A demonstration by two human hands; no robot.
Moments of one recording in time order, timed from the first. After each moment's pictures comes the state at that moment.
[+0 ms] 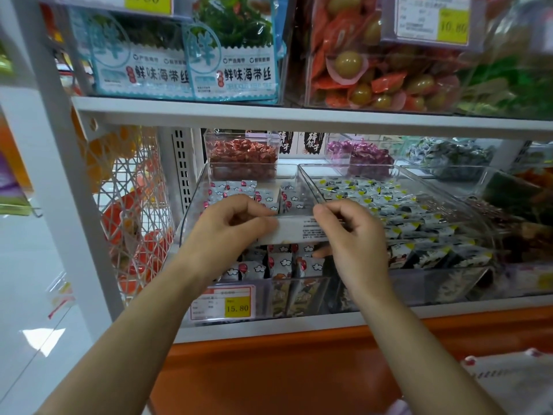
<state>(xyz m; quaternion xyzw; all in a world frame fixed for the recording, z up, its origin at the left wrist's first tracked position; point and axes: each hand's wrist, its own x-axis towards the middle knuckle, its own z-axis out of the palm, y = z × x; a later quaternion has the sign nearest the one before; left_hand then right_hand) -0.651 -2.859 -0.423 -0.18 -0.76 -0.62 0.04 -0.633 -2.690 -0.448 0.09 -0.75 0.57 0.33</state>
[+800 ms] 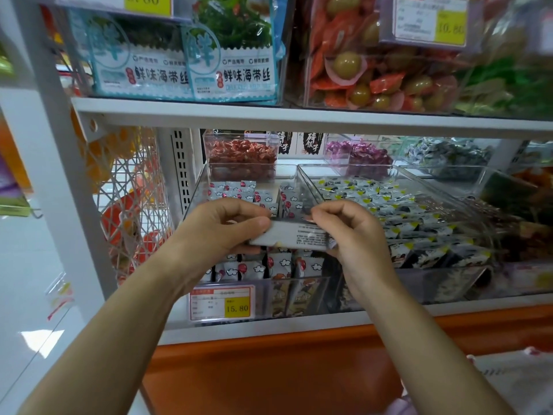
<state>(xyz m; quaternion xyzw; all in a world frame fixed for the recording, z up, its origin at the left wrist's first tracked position) -0.659 -2.872 -0.423 -0.14 -0.70 -0.69 -0.06 -0.639 -2.686 -0.446 0.04 -0.69 0.68 0.23</state>
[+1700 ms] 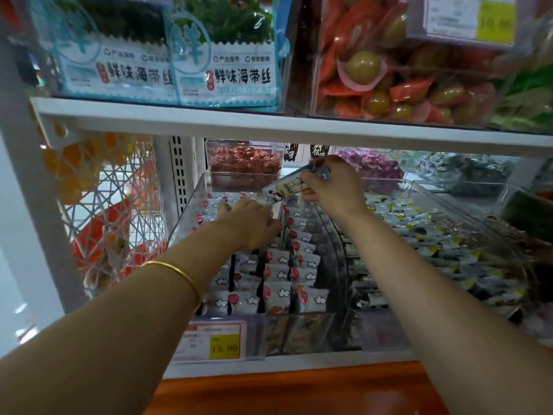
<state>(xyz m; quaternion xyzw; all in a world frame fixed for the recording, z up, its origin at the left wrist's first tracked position) -0.791 -2.823 -0.447 -0.19 -0.98 -0.02 0.03 -0.764 -2.673 -0.405 0.06 -0.82 0.50 0.26</state>
